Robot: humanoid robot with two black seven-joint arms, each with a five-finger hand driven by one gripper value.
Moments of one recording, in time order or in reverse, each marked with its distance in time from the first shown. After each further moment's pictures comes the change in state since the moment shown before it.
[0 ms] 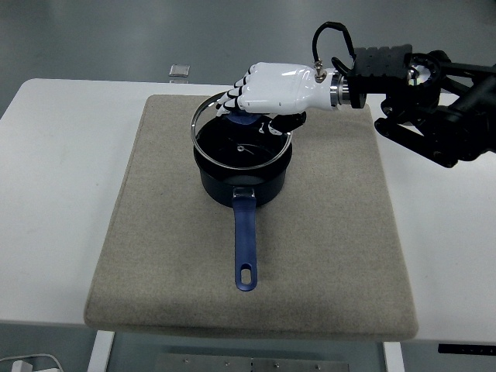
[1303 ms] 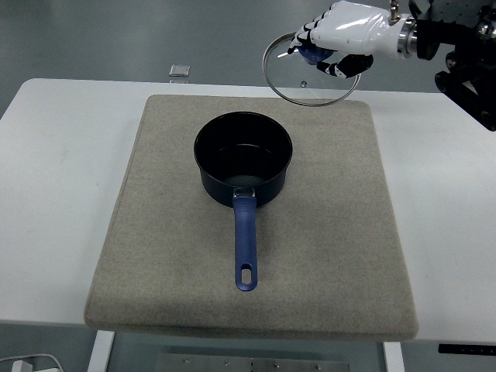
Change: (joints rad) left arm 0.000 0.000 0.000 0.000 0.000 0.000 0.000; right arm 0.007 -0.066 -0.012 -0.258 0.040 0.054 0.000
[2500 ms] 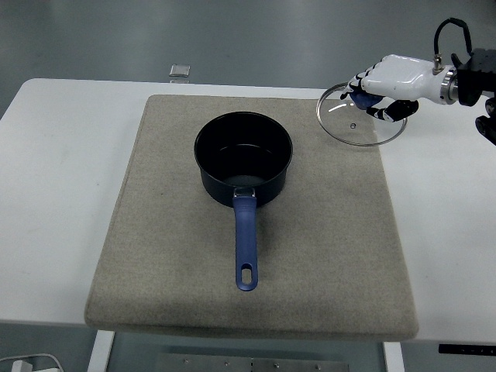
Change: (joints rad) left arm 0.000 0.000 0.000 0.000 0.000 0.000 0.000; right arm -0.140 -0.104 -0.101 0.000 0.045 -0.005 0.000
